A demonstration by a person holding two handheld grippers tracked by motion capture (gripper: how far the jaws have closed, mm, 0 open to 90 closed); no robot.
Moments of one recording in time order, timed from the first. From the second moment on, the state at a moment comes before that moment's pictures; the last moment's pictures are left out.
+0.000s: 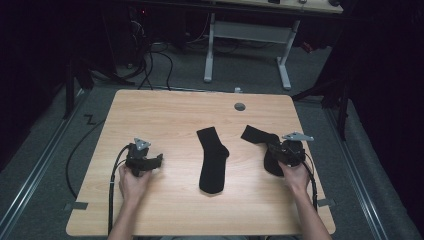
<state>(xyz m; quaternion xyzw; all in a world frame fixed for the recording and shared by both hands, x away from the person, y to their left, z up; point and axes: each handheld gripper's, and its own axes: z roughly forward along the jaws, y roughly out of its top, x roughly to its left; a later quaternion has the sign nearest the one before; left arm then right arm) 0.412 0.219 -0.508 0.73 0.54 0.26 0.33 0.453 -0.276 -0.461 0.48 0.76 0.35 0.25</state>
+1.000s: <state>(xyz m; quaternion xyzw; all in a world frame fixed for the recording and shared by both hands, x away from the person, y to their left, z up) 0.412 0.218 -0.509 0.73 0.54 0.26 0.33 0.502 -0.275 -0.493 0.51 0.78 0.30 0.21</state>
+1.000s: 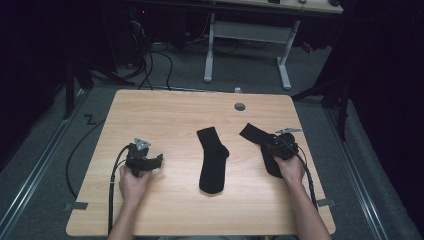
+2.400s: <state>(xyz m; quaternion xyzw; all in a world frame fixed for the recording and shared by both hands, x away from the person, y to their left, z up) 0.412 0.218 -0.508 0.73 0.54 0.26 0.33 0.459 -0.237 -0.413 0.42 0.78 0.41 0.19</state>
